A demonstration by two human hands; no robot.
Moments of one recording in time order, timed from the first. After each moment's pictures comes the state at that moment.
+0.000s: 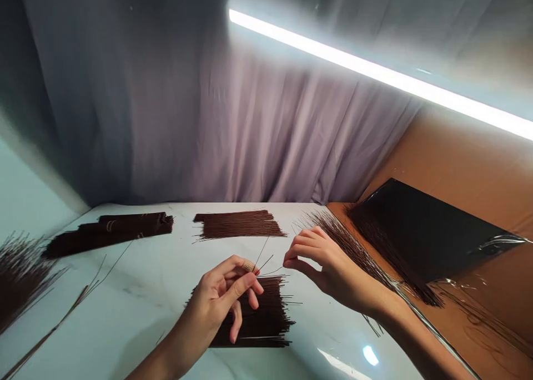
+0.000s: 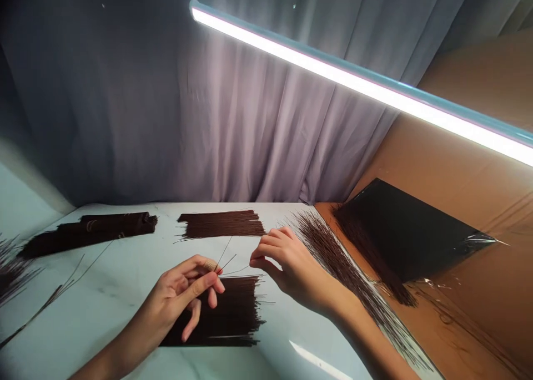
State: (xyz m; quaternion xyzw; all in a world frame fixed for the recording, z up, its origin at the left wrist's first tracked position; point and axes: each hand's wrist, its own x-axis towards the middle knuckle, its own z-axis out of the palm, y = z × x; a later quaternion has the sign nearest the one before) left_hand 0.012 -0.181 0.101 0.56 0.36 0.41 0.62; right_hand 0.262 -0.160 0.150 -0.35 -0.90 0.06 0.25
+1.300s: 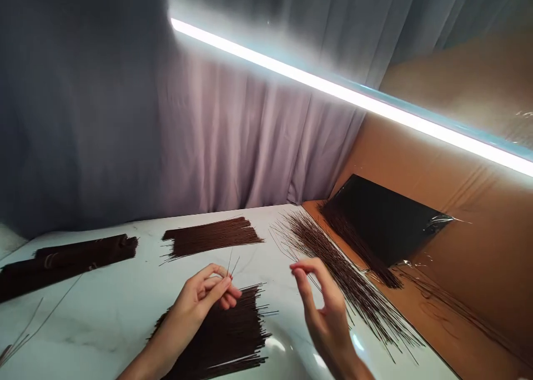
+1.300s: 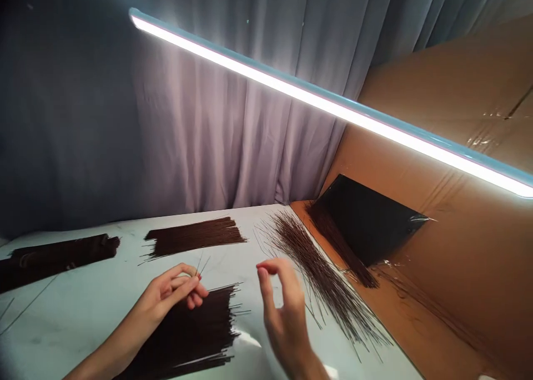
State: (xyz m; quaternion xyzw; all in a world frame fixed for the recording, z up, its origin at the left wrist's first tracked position) left_hand 0.030 -0.147 0.076 0.62 0.41 0.36 0.57; right_hand 0.266 -0.202 0.065 -0.53 -0.64 0.06 0.55
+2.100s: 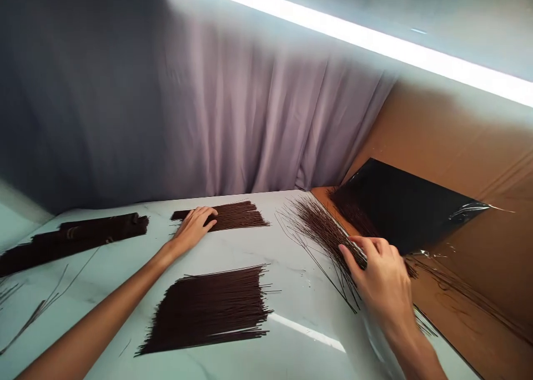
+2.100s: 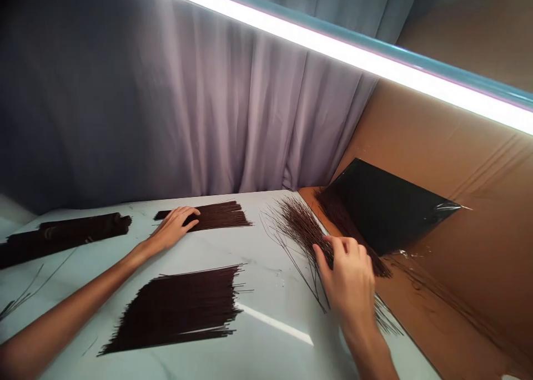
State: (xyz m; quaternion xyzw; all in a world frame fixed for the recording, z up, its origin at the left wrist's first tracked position) left_hand -0.015 0.005 0.029 0.83 0.47 0.29 0.11; right_hand 0.382 -0.196 0.040 -0.72 -0.58 -0.24 0.29
